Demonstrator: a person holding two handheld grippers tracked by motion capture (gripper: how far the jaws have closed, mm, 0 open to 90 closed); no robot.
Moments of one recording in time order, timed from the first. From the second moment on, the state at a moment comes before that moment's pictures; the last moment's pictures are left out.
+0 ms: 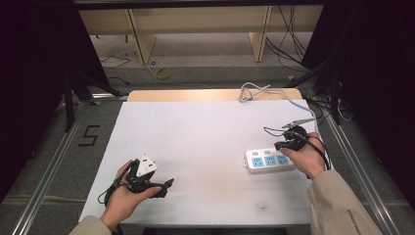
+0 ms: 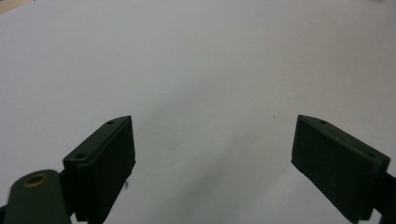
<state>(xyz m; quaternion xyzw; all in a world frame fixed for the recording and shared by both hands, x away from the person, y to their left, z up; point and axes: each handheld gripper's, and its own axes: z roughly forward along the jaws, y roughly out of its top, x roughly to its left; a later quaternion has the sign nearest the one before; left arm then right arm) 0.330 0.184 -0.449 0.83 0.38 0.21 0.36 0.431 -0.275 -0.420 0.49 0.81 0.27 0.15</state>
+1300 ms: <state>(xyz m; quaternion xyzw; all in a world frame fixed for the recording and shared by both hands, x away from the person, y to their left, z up) 0.328 0.183 -0.449 0.83 0.39 0.20 0.36 0.360 -0.260 -0.430 0.36 0.82 0.41 0.18</state>
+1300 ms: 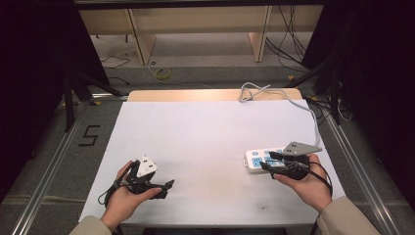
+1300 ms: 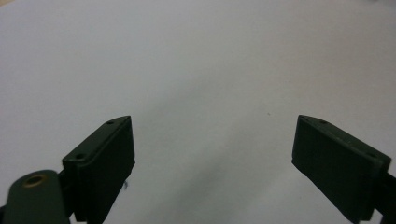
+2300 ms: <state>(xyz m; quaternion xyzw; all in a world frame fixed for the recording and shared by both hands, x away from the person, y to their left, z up) 0.326 0.184 -0.449 0.82 0.39 0.20 0.36 0.325 -0.271 -0.441 0.35 0.80 0.45 0.16</state>
